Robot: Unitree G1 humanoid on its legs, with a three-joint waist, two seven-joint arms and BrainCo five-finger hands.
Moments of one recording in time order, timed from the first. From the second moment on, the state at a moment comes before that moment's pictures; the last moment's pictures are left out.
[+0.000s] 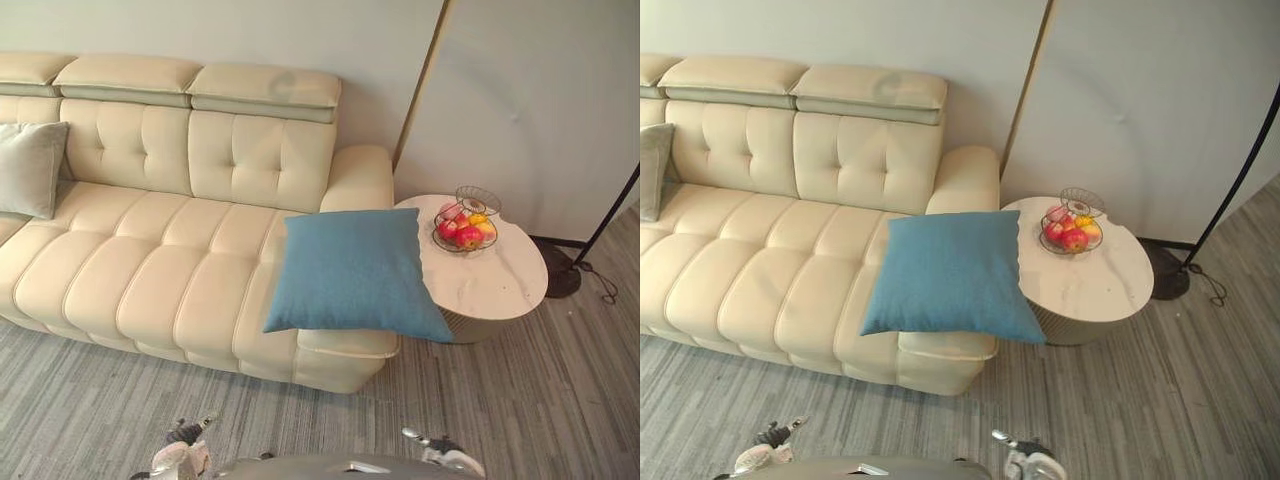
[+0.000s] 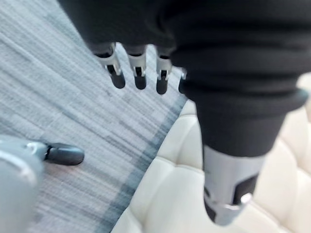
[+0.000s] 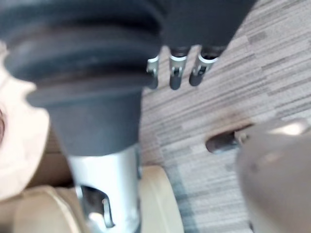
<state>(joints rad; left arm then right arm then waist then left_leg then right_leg) 0.05 0.09 0.38 1.02 -0.12 0.02 0.13 0.04 -0.11 -0.54 0.96 0.02 0.07 -0.11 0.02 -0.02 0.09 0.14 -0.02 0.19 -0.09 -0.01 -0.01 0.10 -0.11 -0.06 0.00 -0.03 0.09</state>
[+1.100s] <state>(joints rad) -0.30 0.26 0.05 0.64 -0.19 -0.01 0.17 -0.44 -0.44 -0.07 0.45 0.10 0.02 -0.07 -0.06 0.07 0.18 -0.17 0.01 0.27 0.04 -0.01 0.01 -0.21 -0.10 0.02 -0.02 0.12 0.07</state>
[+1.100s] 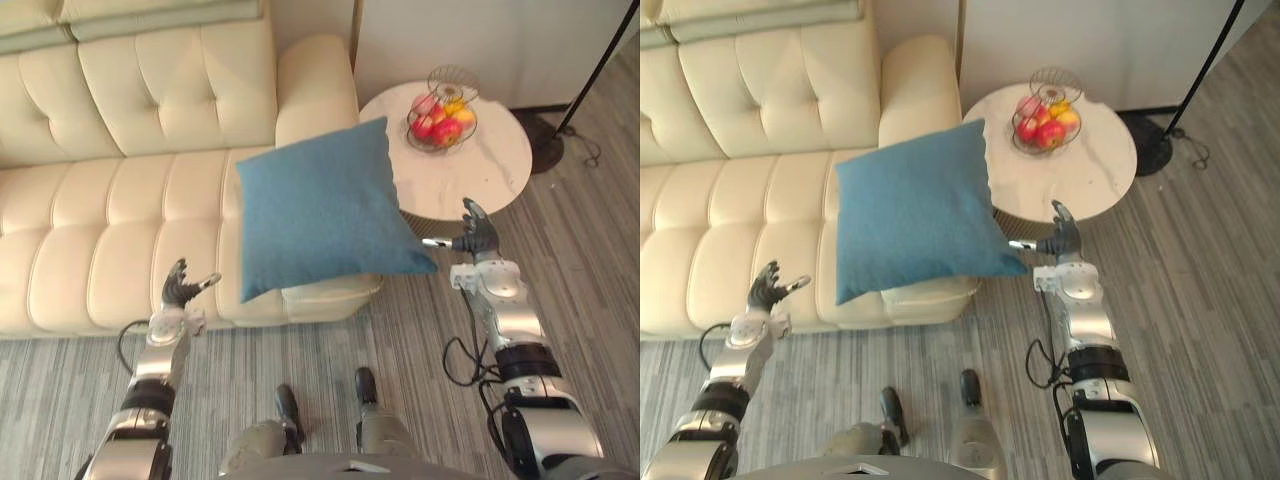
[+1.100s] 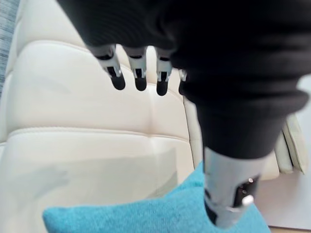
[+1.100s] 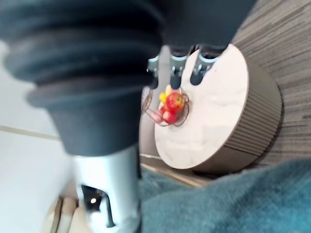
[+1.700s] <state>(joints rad) -0.71 0.24 -0.15 0.84 -0.20 0.00 0.26 -0.87 -0.32 0.21 0.61 0.16 0.03 -0.12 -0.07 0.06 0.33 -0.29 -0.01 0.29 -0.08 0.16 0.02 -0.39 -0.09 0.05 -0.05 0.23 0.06</state>
